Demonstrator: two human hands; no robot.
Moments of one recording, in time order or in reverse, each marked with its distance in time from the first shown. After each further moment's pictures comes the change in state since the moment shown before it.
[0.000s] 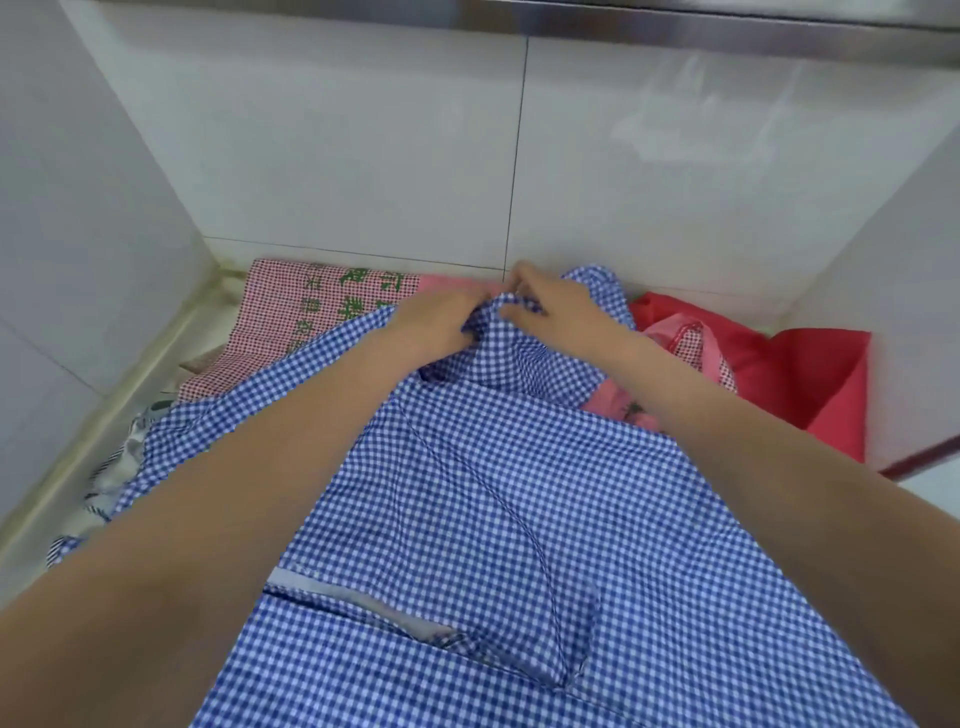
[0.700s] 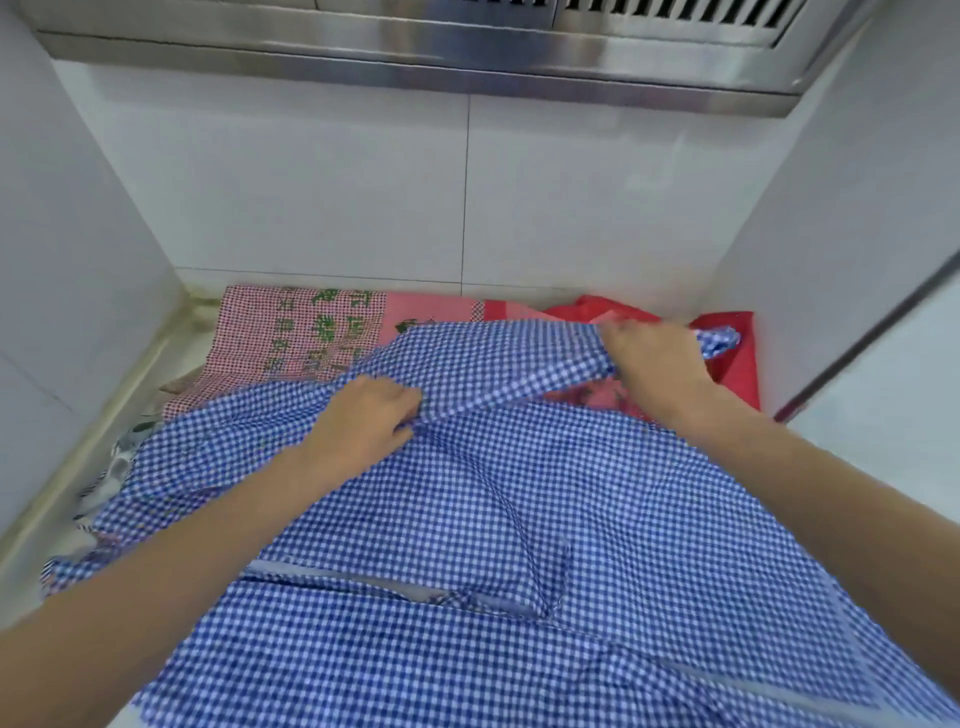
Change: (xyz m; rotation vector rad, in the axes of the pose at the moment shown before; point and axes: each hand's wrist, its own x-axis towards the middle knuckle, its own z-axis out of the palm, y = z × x) left_hand -0.126 -0.008 0.022 0.277 0.273 0.364; right_hand -0.135 -0.015 -0.056 -0.949 -0.010 0.239
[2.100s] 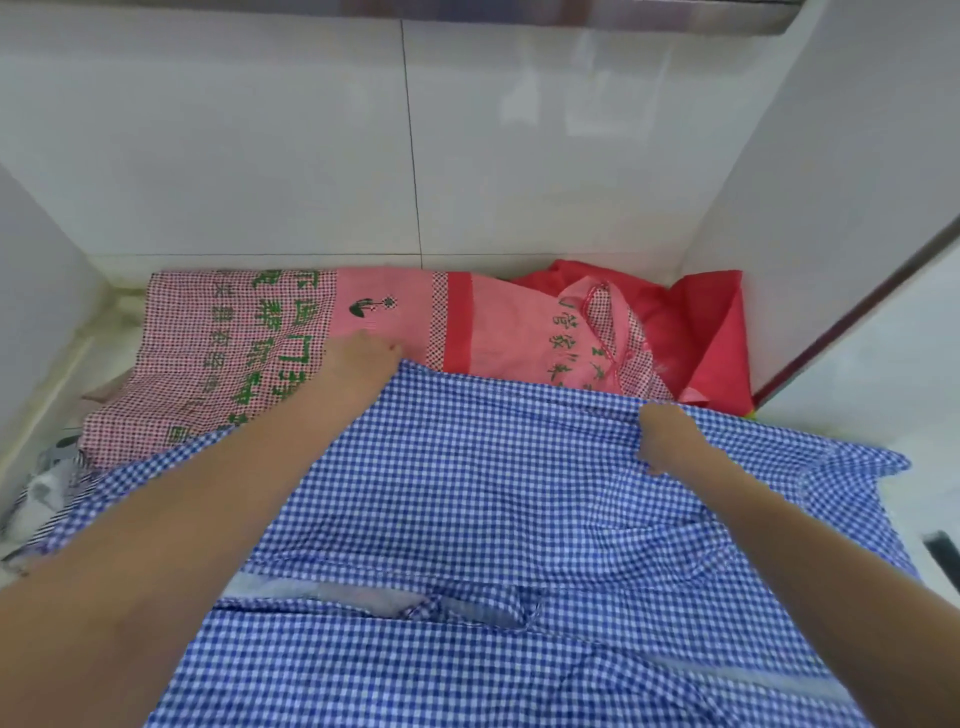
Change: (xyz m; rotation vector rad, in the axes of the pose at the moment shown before) left_hand 0.089 -0.008 0.044 0.387 -0.656 -0.218; right_hand -0.035 0.016 0.132 0.446 -0.629 0.444
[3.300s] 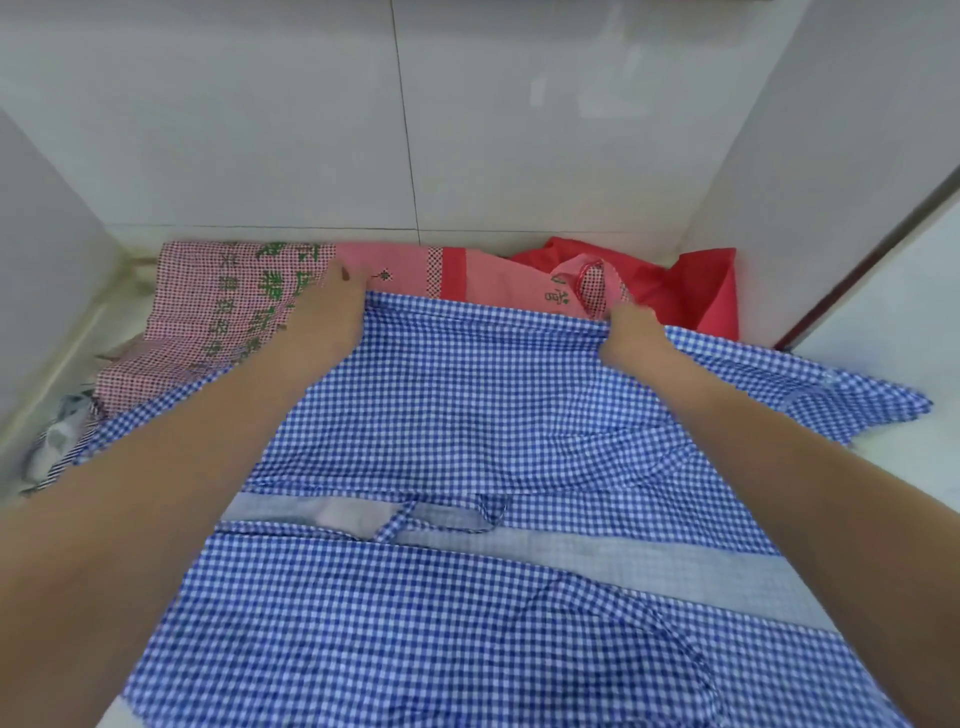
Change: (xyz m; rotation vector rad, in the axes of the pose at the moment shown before) left_hand -0.016 -0.004 -0.018 -0.488 0.243 -0.263; right_hand 0.015 -0.021 -0.056 0.257 0.292 -0.132
